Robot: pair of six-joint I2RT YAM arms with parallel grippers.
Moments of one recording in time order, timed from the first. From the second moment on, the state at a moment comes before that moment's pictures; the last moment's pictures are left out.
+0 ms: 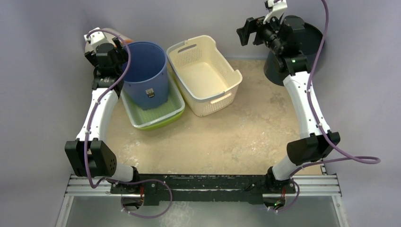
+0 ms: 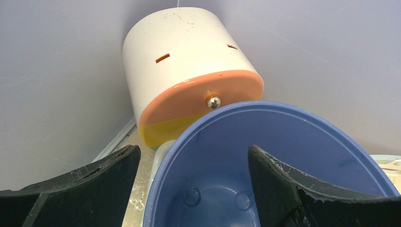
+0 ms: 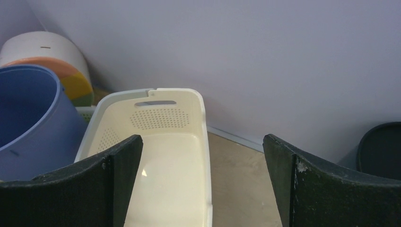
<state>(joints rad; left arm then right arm) 0.03 1.44 1.39 -0.12 -0.46 -0.28 0.18 1.60 1.88 -0.28 -0.23 0.01</state>
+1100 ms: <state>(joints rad) 0.03 1.44 1.36 -0.13 -0.46 -0.31 0.59 1.78 1.71 -0.60 -0.33 -0.21</state>
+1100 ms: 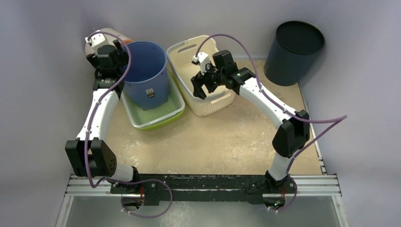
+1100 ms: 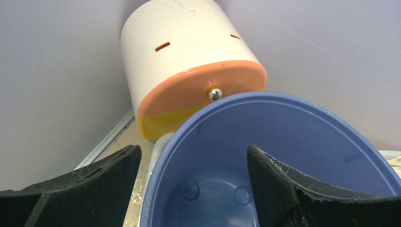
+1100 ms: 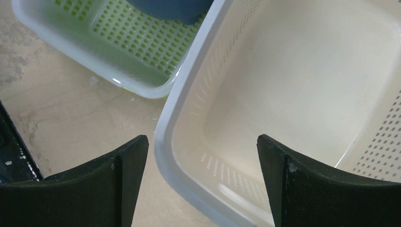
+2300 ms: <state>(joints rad) 0.03 1.38 1.28 -0.14 -0.47 -0.30 0.59 1.82 1.60 -0.52 -0.31 -0.15</state>
